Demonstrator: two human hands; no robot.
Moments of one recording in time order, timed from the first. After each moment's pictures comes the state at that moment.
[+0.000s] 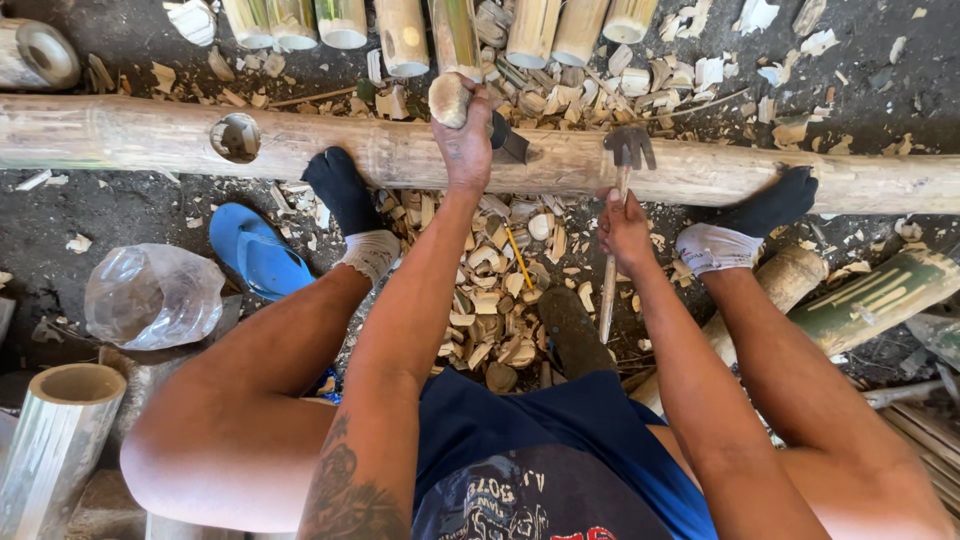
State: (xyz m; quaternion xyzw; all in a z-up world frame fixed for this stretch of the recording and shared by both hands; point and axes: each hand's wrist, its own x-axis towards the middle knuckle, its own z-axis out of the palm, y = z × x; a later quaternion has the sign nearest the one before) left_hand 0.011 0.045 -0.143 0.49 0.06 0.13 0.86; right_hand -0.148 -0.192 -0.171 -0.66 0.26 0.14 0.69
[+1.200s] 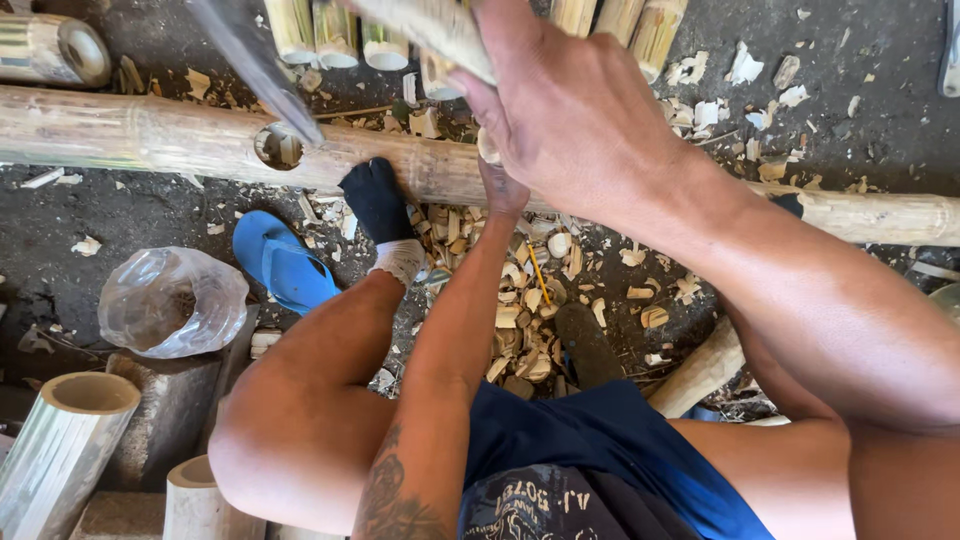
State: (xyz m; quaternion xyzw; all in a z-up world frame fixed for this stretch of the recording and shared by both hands) left_hand -0.004 0.050 -0.183 0.53 0.03 0.09 0.85; right_hand -0.028 0.016 0.174 -0.92 -0.31 -0.03 0.22
